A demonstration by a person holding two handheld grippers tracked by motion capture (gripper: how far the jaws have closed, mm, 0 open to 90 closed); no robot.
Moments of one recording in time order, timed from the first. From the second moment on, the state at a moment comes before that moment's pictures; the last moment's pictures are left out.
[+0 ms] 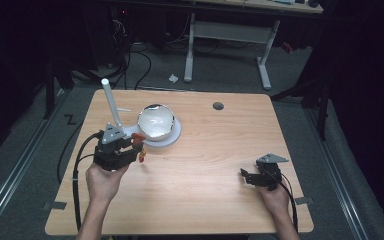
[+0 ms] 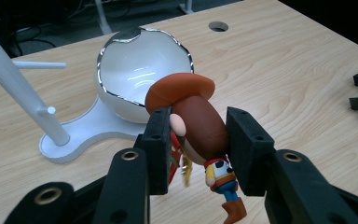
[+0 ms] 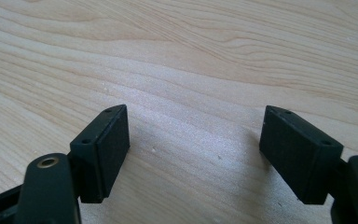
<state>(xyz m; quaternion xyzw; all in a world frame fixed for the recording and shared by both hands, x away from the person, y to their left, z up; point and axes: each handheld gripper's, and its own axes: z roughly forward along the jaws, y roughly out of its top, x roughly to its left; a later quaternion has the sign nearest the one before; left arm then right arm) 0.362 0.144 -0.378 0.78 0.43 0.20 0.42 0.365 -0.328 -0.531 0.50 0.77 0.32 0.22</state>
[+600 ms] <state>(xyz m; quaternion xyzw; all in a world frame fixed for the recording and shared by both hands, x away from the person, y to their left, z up) 0.382 0.131 -0.349 0.77 0.41 0.20 0.45 0.365 -0.328 -0.531 0.50 0.77 0.32 0.22</state>
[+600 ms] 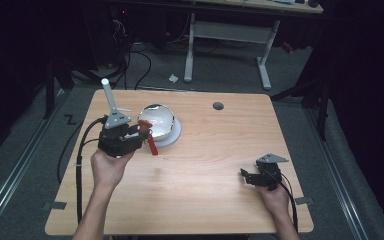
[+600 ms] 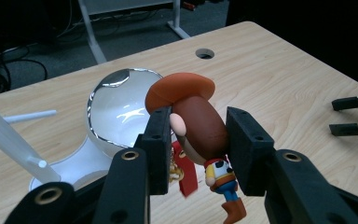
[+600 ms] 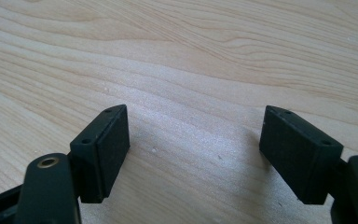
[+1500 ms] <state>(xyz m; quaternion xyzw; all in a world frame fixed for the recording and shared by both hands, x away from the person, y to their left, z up) 0.426 0.131 -0.333 0.75 0.43 0.21 0.47 0.365 -0.328 -0.531 0.50 0.77 0.32 0.22</state>
